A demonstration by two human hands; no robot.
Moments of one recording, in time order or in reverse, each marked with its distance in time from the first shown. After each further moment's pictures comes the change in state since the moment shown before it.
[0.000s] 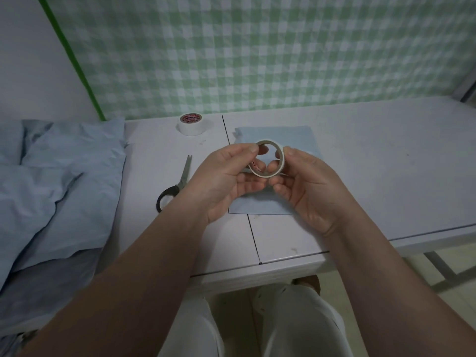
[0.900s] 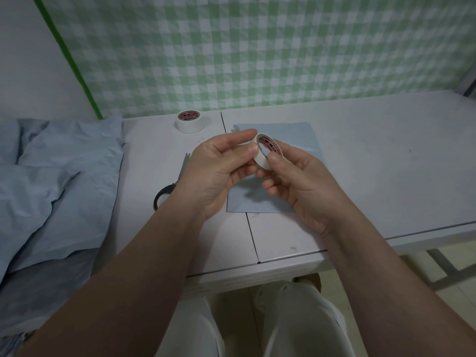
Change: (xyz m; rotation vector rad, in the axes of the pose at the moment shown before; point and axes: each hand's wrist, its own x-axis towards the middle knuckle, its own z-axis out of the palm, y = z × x) left_hand -0.002 0.003 -0.001 -0.074 0.043 0.177; right_hand 0.001 0.005 -0.001 -0.194 -0.054 -0.034
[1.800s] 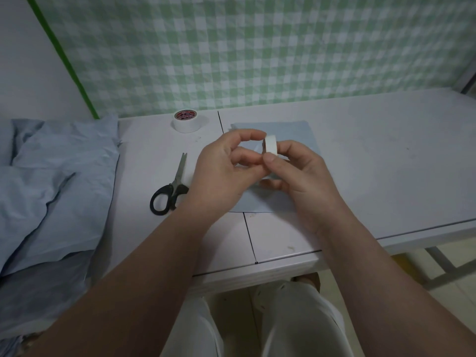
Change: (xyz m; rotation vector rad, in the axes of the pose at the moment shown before) left_hand -0.008 -0.008 0.006 0.528 -0.030 0.252; right_hand 0.000 0.008 -0.003 -0.162 0.109 -0.155
